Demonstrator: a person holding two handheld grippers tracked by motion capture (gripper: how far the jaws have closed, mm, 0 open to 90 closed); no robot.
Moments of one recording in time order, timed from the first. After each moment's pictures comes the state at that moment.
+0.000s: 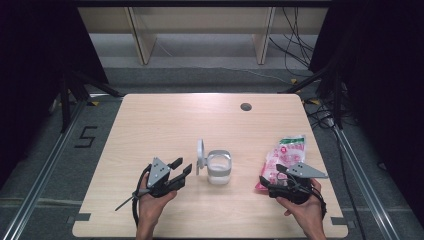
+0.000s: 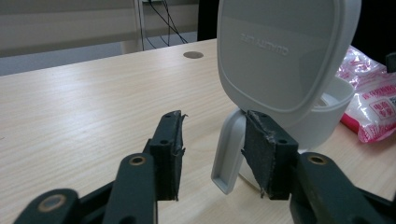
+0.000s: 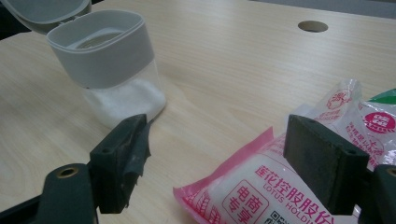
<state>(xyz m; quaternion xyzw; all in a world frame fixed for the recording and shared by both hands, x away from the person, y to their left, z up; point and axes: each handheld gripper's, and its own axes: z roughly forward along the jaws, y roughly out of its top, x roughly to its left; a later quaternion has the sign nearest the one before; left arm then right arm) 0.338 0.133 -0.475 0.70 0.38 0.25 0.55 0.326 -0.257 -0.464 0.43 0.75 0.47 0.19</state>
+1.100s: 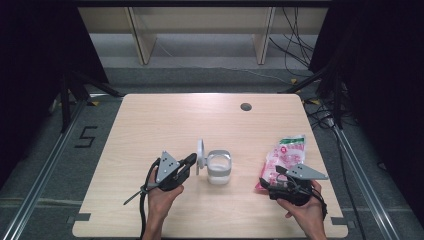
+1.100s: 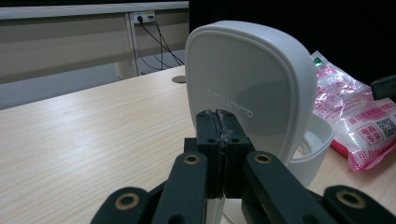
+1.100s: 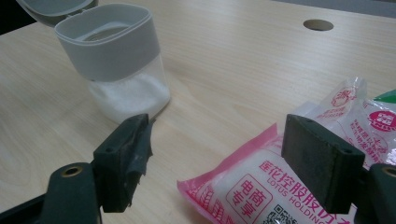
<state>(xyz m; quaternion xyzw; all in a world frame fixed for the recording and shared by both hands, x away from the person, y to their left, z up) 0.345 0.108 -0.459 0.70 0.35 0.27 0.56 0.325 -0.260 -0.464 0.40 0.76 0.47 0.20</state>
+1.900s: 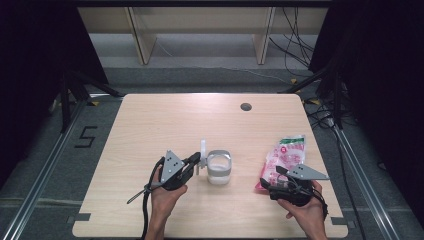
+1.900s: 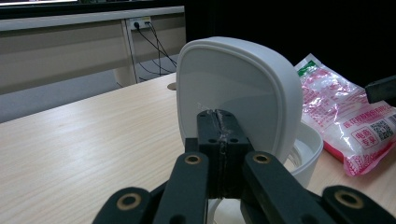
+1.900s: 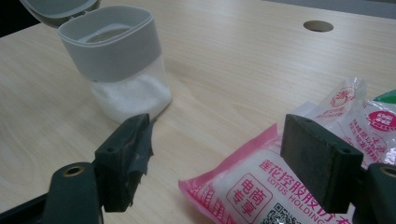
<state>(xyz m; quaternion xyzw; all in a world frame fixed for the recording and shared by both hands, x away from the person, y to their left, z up) 0.344 0.098 -0.452 0.70 0.34 0.28 0.56 0.322 -0.260 -0.463 0.41 0.76 0.47 0.19</state>
